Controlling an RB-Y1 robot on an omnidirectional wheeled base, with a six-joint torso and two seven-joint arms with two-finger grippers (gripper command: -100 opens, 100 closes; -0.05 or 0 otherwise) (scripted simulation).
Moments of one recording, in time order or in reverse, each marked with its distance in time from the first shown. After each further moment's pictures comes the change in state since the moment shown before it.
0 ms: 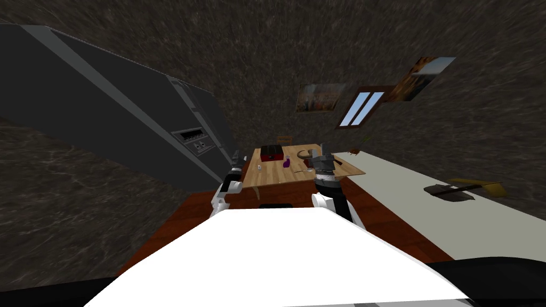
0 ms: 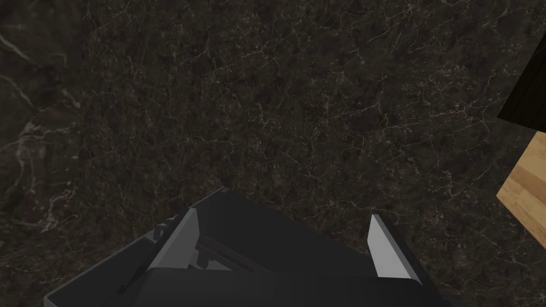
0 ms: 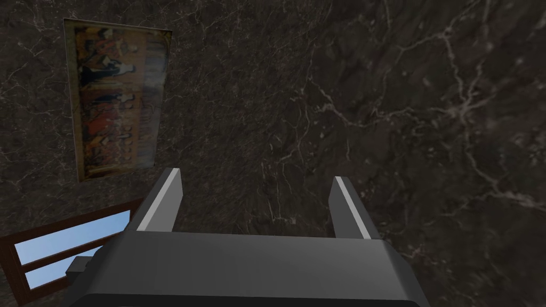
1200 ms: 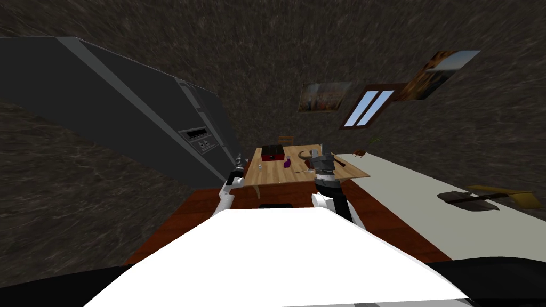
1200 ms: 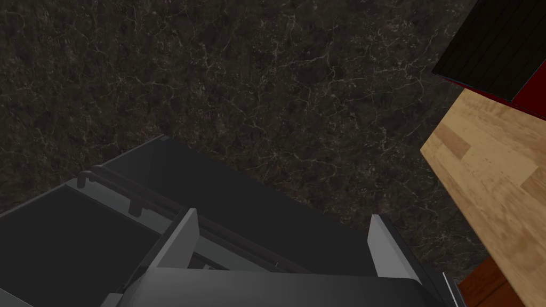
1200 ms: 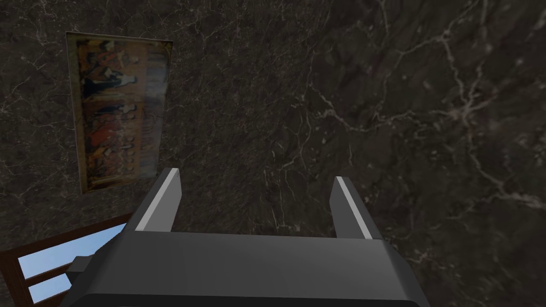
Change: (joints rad) left arm -0.157 -0.013 0.051 0.283 0.084 0.064 0.040; right arm 0.000 0.000 0.000 0.000 0.000 0.000 0.000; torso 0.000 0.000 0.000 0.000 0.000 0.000
